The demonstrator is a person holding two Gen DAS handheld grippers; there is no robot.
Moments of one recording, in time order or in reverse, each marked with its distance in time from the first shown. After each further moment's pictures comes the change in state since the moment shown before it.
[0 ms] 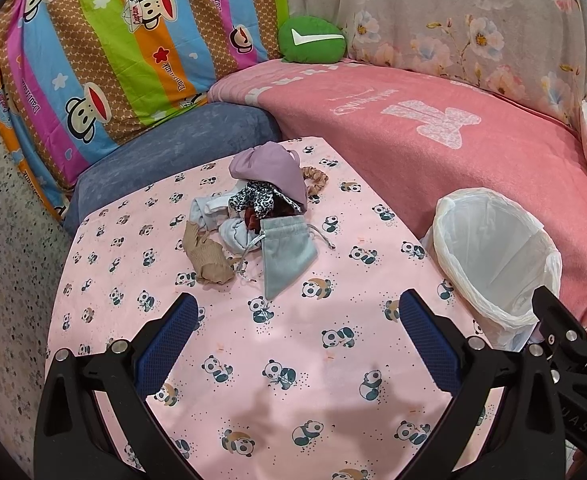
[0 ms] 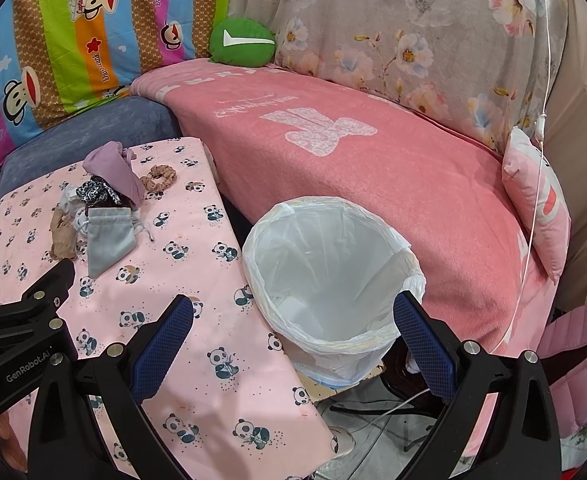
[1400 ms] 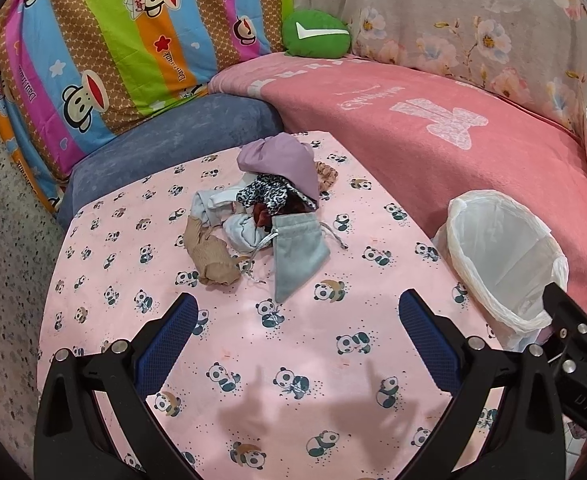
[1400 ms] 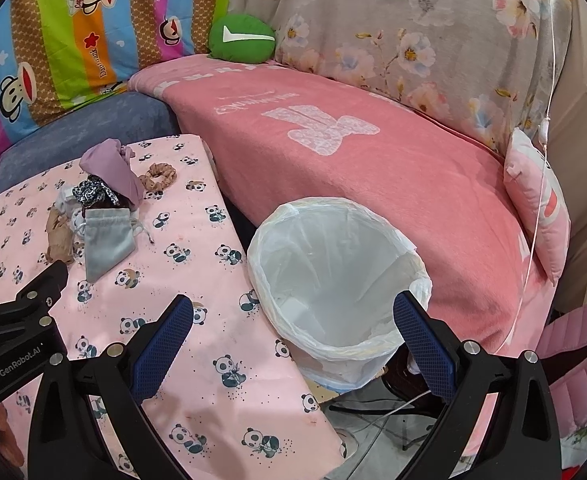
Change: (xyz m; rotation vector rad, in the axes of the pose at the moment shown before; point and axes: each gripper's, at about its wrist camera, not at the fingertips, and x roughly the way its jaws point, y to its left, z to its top) left arm 0.022 0.025 0.001 -0.028 0.023 -0.029; right arm 0.010 0.010 0.007 -0.010 0.005 -0.013
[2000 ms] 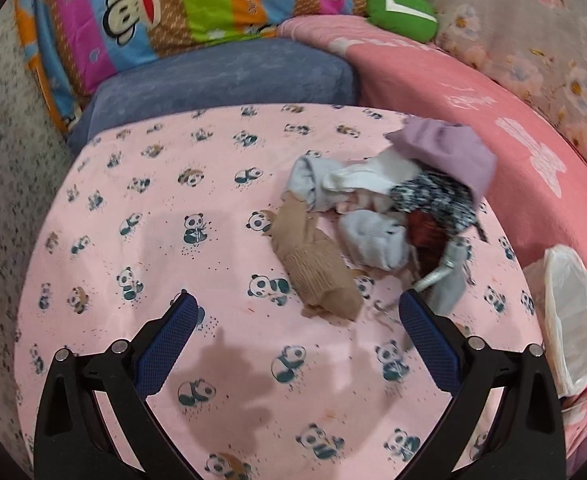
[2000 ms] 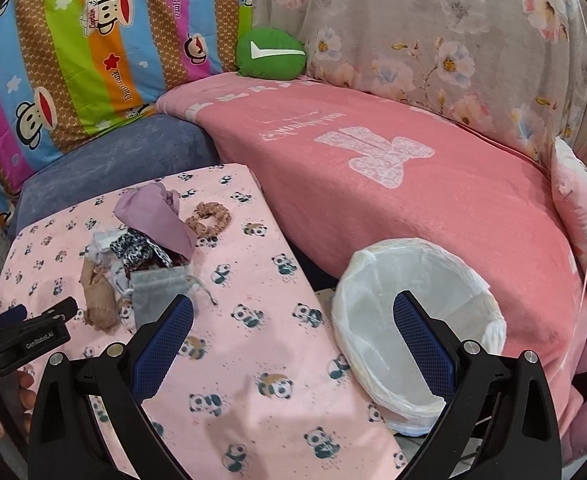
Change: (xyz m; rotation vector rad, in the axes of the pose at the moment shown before) left arm 0.094 0.130 0.011 -0.263 0.144 0.002; right arm 0.038 0.070 0.053 0.038 -0.051 0.141
